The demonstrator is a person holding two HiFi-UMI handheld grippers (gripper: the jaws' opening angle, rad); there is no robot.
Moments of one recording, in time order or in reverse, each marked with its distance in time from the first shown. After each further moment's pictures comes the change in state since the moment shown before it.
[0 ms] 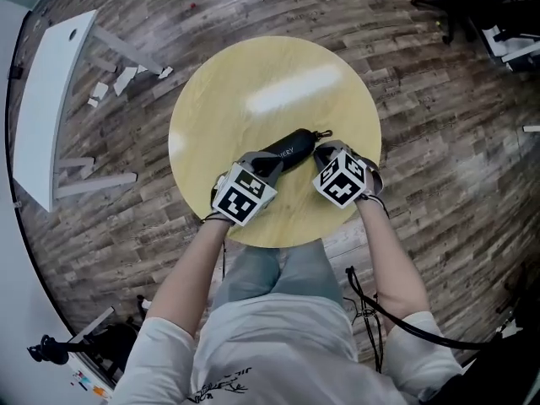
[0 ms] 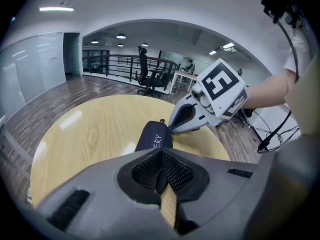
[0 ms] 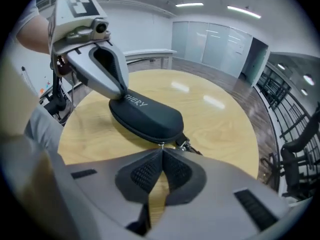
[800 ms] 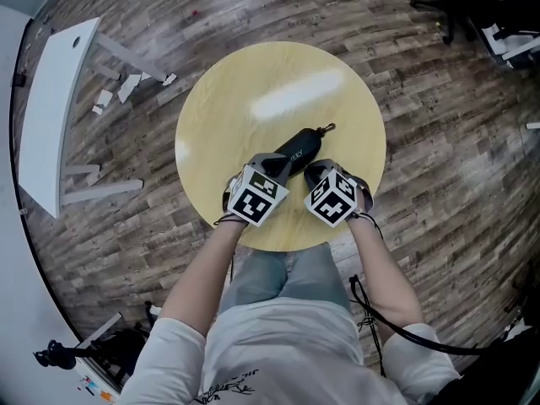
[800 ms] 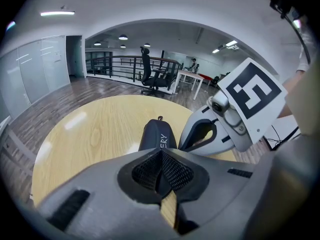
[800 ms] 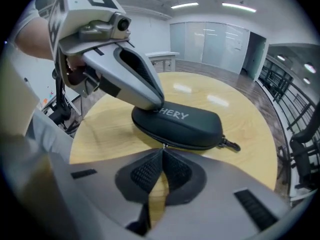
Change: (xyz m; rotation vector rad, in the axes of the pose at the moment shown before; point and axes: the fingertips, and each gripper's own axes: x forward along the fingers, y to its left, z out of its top) left arm 0.012 0.006 0.001 -0.013 0.001 0.041; right arm 0.005 0.052 0.016 0.062 -0.026 0.060
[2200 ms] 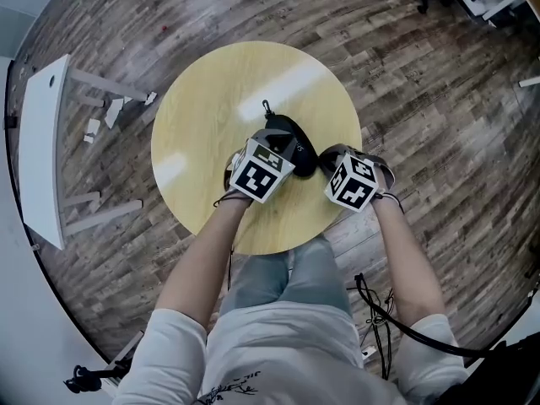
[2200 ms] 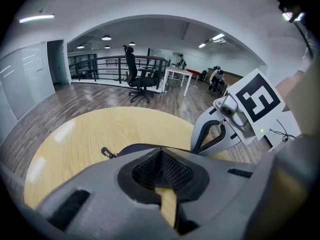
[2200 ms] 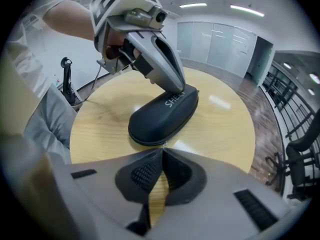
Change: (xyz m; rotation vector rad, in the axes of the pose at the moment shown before) left arm 0.070 -0.031 0.078 0.130 0.020 -0.087; right arm -0.042 -0.059 -0.081 -0.092 0.023 0.004
